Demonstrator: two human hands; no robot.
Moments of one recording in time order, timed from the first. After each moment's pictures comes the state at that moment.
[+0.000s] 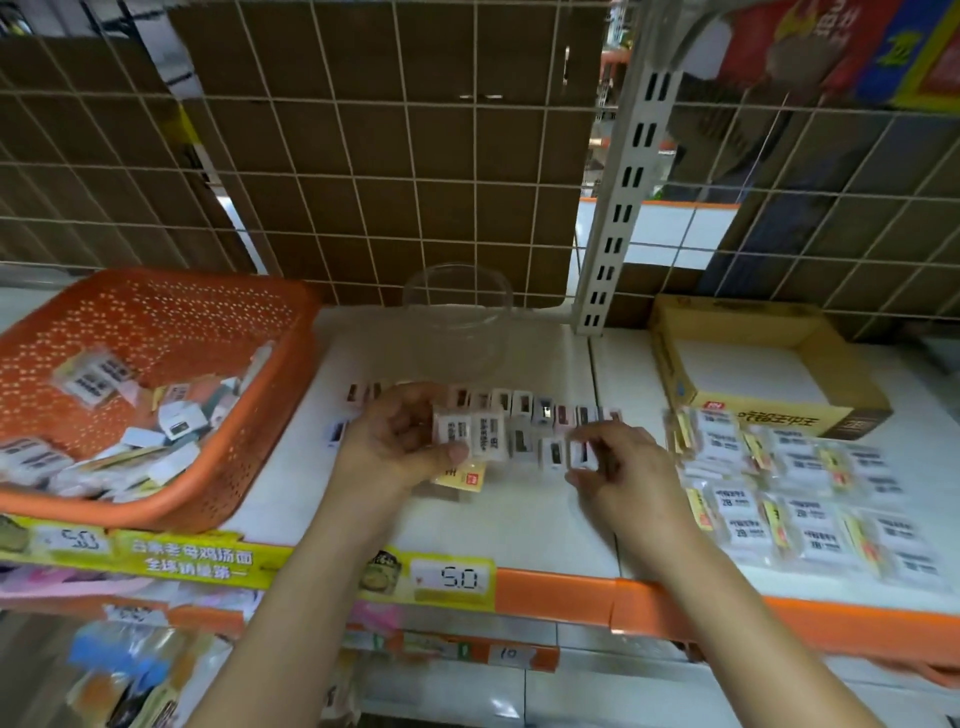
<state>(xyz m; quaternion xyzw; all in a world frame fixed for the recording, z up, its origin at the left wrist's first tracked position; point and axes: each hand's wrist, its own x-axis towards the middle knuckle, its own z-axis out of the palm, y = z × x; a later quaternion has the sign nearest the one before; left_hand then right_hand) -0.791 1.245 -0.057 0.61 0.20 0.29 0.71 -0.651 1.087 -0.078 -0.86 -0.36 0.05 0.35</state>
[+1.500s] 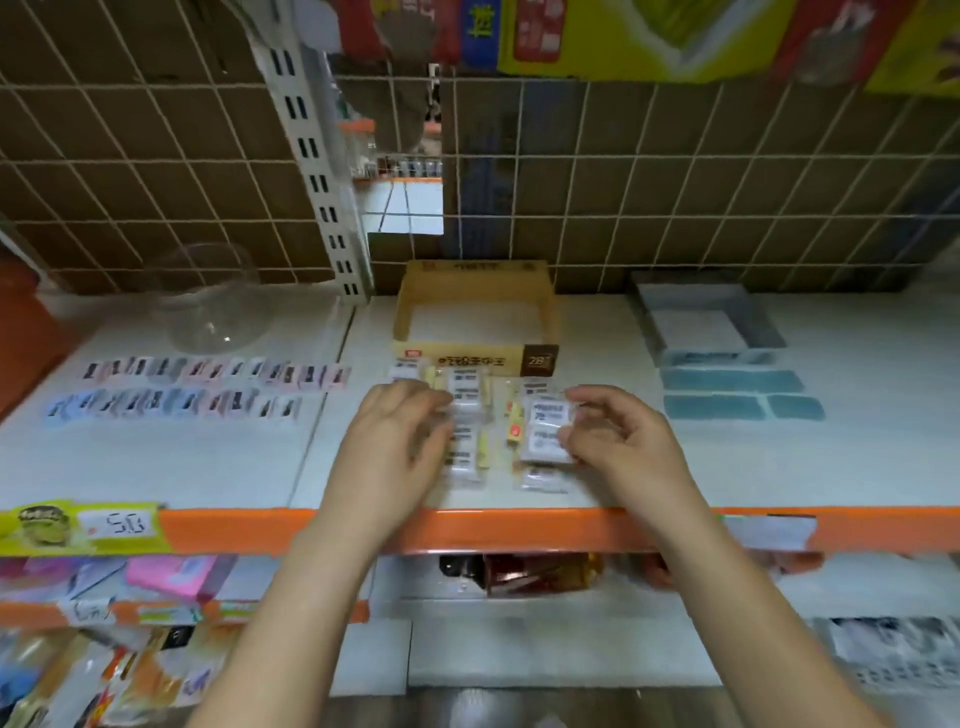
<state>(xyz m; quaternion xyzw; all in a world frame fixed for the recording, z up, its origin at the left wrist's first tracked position) -0.658 1.023 -0.064 0.93 0.15 0.25 0.22 -0.541 0.849 -0.049 -0.74 -0.19 0.20 0.62</state>
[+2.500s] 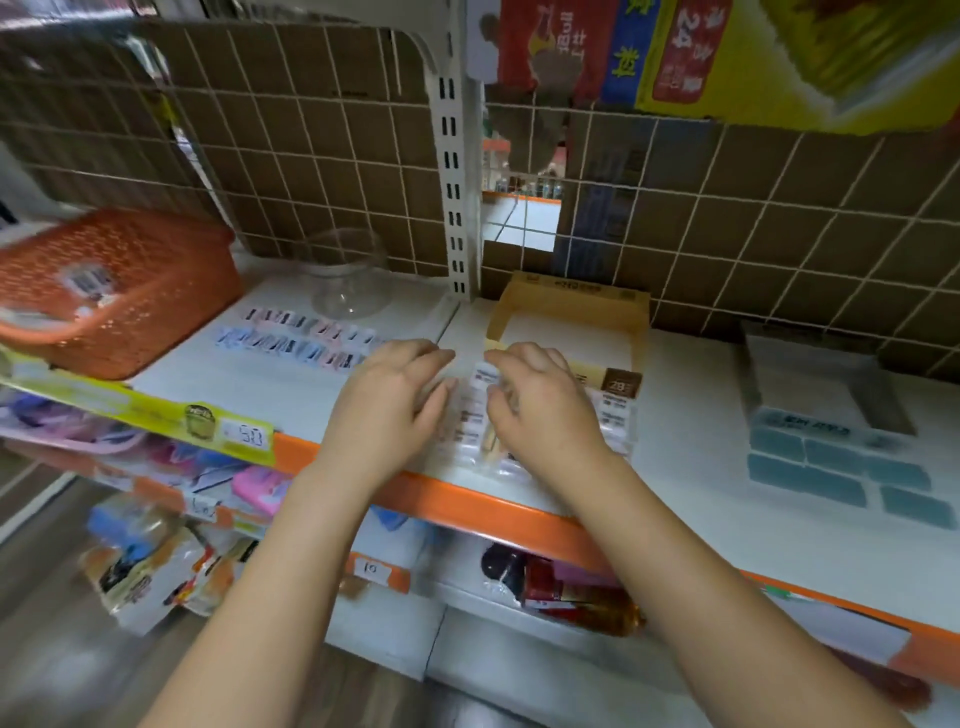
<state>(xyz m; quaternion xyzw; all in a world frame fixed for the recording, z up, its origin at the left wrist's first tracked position) -0.692 1.041 -0.033 0.93 0.24 0.28 0.07 -0.561 0.945 -0.038 -0.77 -0.56 -0.01 0.30</state>
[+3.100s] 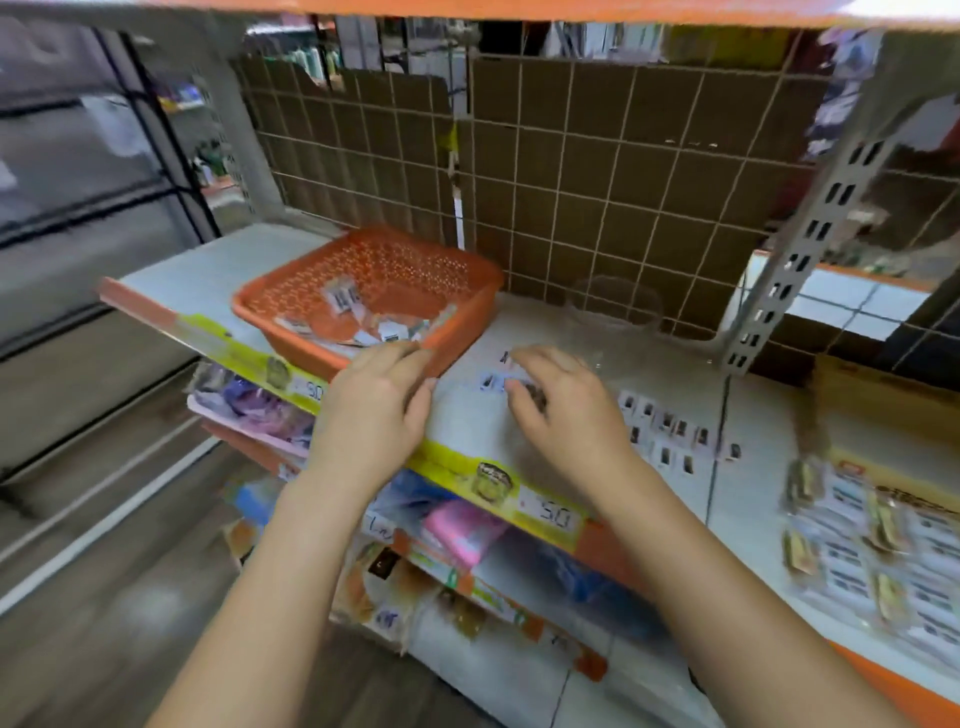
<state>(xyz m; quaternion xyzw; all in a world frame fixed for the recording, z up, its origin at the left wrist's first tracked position) -0.914 1.243 -0.020 0.88 0.38 0.29 0.01 -0.744 1.171 -0.019 -0.71 -0.62 0.01 0.32</state>
